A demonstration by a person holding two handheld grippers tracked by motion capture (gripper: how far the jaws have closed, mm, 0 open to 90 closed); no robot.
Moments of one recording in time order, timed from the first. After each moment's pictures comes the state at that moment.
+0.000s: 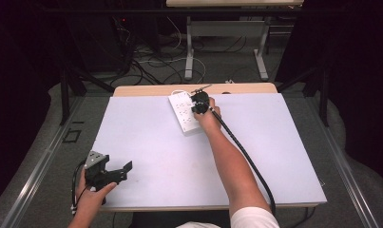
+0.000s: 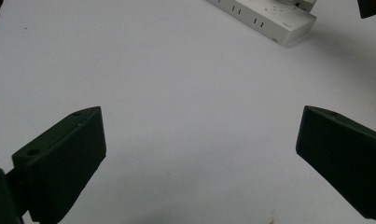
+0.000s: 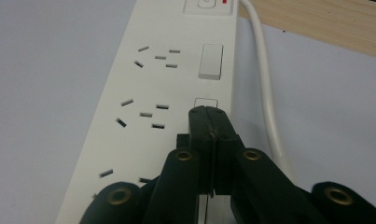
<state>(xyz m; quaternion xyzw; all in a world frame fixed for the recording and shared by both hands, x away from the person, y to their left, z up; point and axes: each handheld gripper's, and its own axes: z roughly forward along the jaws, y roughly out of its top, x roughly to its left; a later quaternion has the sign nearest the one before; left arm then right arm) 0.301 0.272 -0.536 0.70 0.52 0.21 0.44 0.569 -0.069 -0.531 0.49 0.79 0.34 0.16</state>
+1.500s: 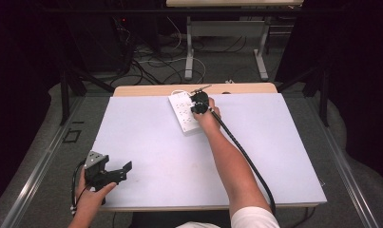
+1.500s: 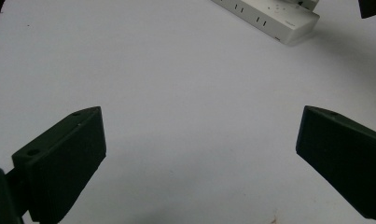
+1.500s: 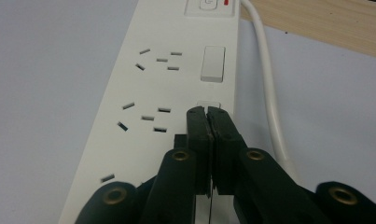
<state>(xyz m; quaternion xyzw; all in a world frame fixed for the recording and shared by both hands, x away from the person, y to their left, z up) 0.301 0.273 -0.537 0.70 0.52 0.21 0.43 0.569 -0.068 -0.532 0.49 0.78 0.34 0.16</state>
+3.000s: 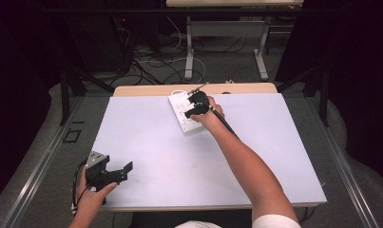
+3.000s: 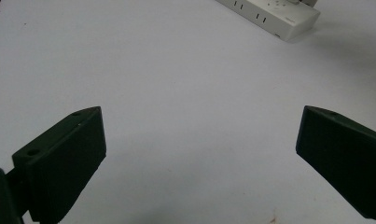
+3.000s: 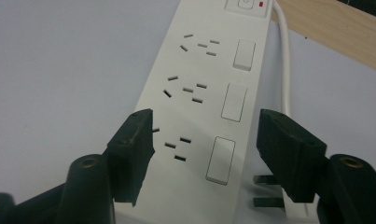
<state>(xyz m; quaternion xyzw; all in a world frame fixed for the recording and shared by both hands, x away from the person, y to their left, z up) 0.302 0.271 -0.538 0.71 0.52 0.21 0.43 0.543 -0.065 -0.501 0.43 0.83 0.32 0.16</state>
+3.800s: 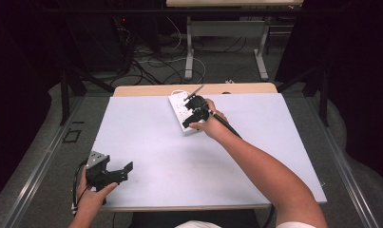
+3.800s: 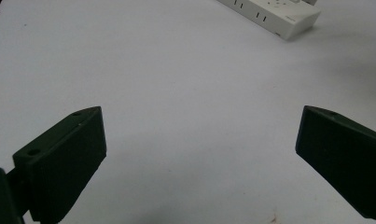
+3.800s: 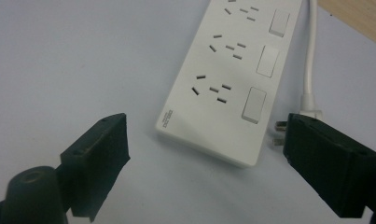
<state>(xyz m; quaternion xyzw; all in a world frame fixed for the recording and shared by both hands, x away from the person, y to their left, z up) 0.302 0.270 -0.538 0.71 0.52 0.21 0.43 0.497 -0.059 -0.471 0.39 0.88 0.25 0.13</state>
